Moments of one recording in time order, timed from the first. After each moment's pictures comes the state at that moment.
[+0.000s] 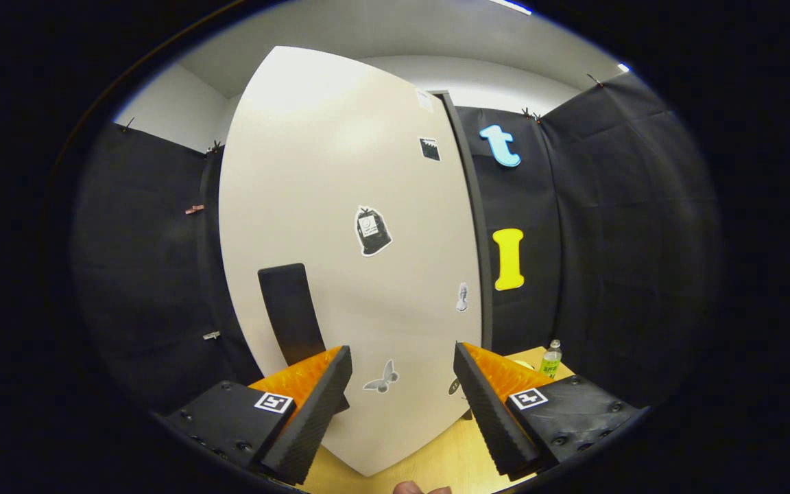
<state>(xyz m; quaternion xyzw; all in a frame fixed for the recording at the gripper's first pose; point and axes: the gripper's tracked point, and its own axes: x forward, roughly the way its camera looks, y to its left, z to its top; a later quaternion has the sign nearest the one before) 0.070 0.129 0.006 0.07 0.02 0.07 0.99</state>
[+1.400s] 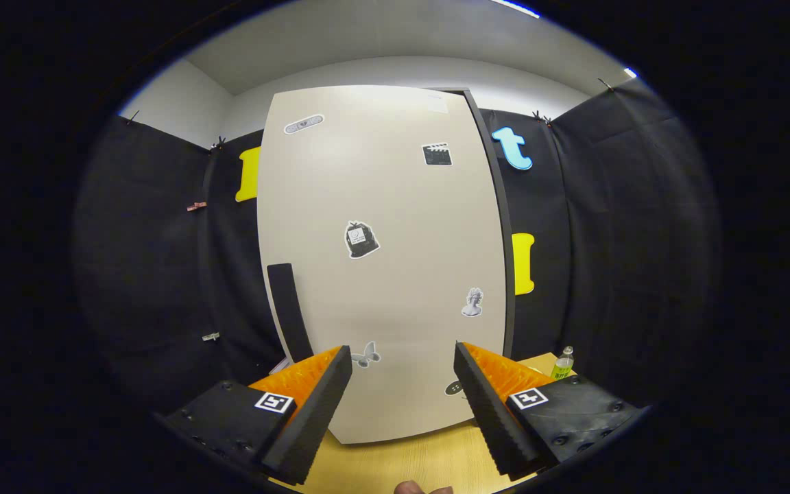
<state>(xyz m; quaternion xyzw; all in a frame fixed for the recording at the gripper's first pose) 0.093 0.146 0.018 0.06 0.00 0.06 1.00</state>
